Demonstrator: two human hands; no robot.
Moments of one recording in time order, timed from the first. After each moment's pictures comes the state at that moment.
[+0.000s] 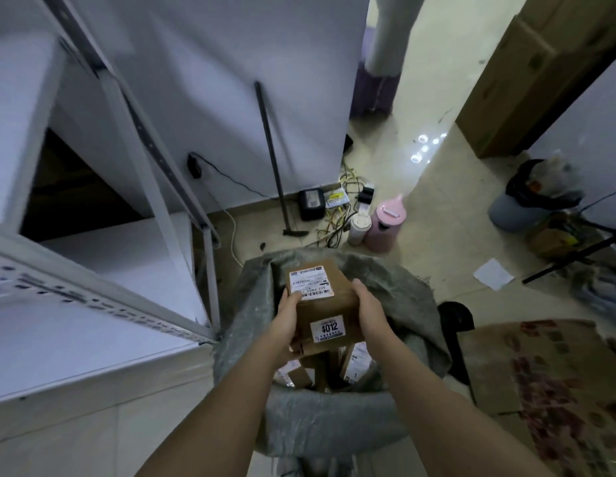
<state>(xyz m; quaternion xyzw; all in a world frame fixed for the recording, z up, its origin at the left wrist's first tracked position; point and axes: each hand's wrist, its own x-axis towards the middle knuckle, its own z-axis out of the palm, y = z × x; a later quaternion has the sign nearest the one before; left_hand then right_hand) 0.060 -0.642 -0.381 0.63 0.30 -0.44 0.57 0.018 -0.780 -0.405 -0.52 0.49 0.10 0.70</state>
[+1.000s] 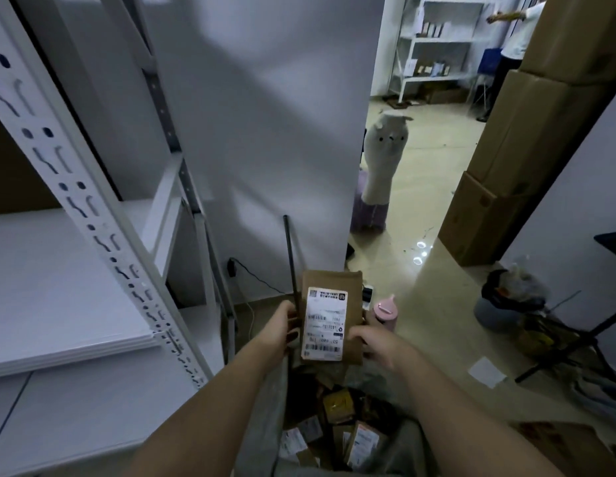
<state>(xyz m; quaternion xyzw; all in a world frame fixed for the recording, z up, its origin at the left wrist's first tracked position) 0.056 -0.602 -0.164 0.66 0.12 -0.35 0.66 -0.011 -0.778 -0.164 -0.68 0.29 0.16 0.65</state>
